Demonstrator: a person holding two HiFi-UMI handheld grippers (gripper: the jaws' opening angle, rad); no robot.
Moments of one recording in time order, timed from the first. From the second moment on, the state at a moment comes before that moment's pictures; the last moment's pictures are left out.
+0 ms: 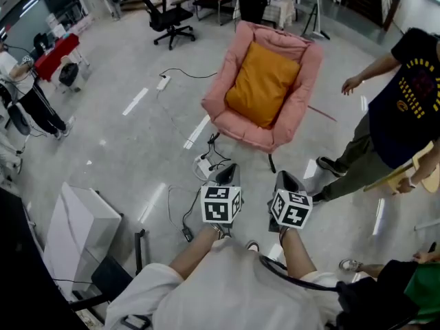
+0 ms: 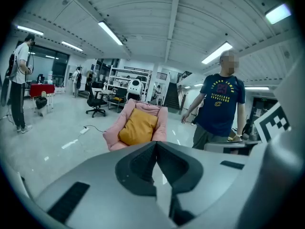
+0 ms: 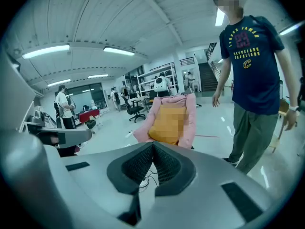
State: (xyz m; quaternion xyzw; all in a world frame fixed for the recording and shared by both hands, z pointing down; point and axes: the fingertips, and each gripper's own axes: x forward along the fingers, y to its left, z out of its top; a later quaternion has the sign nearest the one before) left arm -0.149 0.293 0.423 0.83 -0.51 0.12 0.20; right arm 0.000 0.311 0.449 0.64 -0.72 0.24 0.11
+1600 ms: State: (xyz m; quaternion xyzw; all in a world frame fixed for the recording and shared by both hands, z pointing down) left arm -0.100 0.127 0.450 0.82 -0.52 0.15 0.20; right arm 0.070 0.146 0.489 0.64 -0.71 0.28 0.13
